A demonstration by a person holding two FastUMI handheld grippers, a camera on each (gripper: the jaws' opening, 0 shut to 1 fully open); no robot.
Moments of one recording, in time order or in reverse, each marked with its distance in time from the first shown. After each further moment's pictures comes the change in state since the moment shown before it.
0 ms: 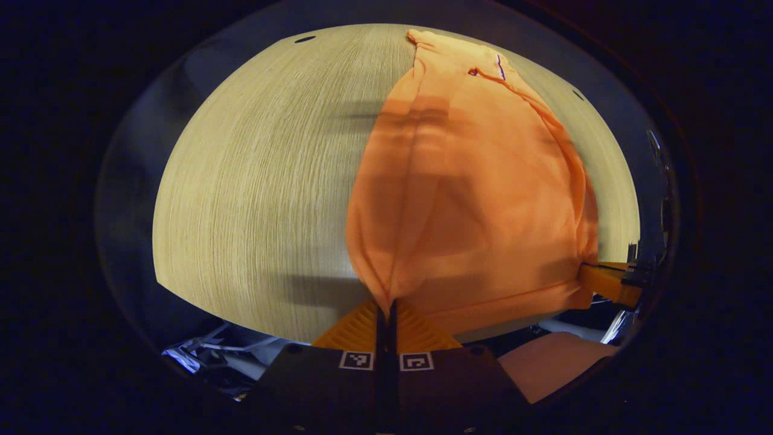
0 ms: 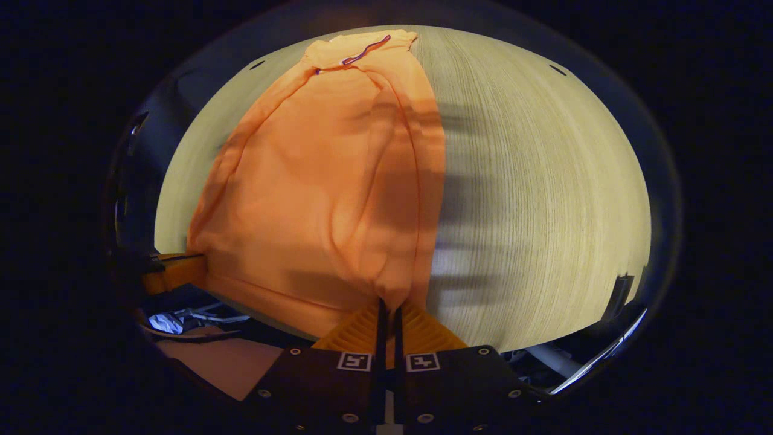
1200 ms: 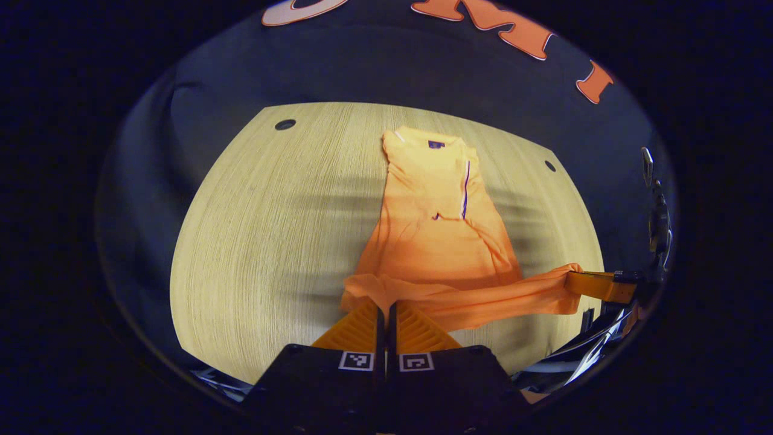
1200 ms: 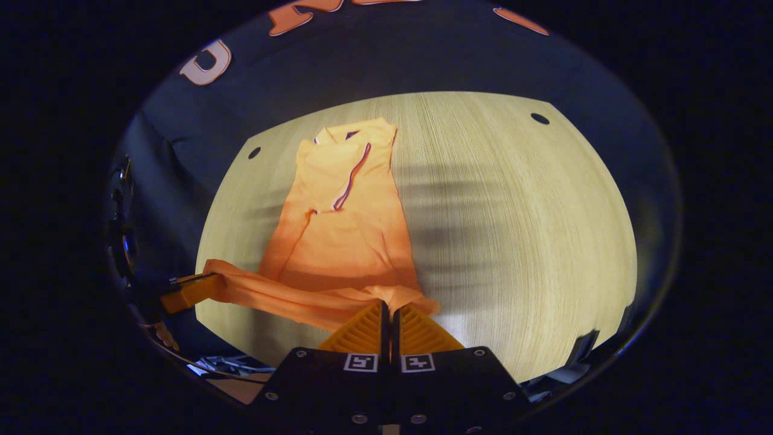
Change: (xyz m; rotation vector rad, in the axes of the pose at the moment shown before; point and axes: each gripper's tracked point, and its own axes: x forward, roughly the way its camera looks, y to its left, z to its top) left arm -0.084 -0.034 0.210 0.017 -0.352 -0.088; right arm -0.096 -0.030 0.198 0.094 -0.331 0.051
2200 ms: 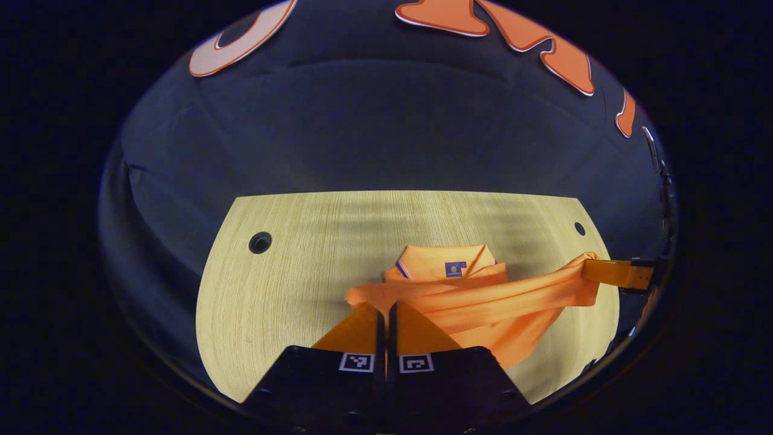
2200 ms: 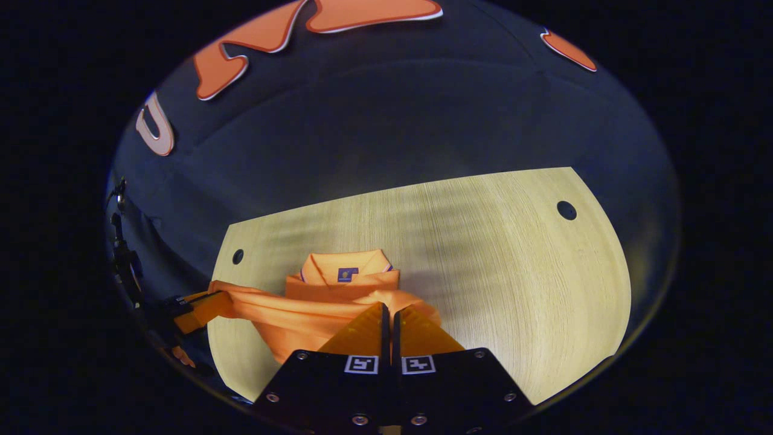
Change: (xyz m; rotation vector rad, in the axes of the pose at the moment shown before) left arm 0.100 0.010 0.251 0.111 -0.144 0.076; right arm 0.081 -0.004 0.240 0.102 -0.153 -0.005
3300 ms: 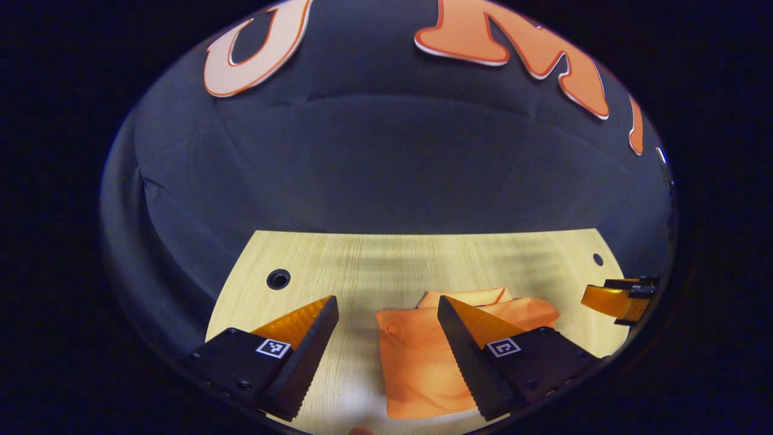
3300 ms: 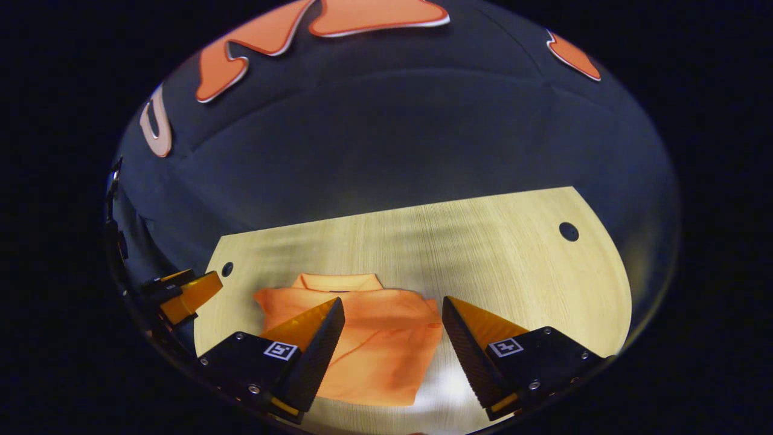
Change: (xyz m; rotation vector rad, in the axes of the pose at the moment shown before) left arm -0.043 0.034 0.061 -0.041 -0.239 0.074; right arm -0.015 0.006 0.019 -0.083 -0.177 -0.012
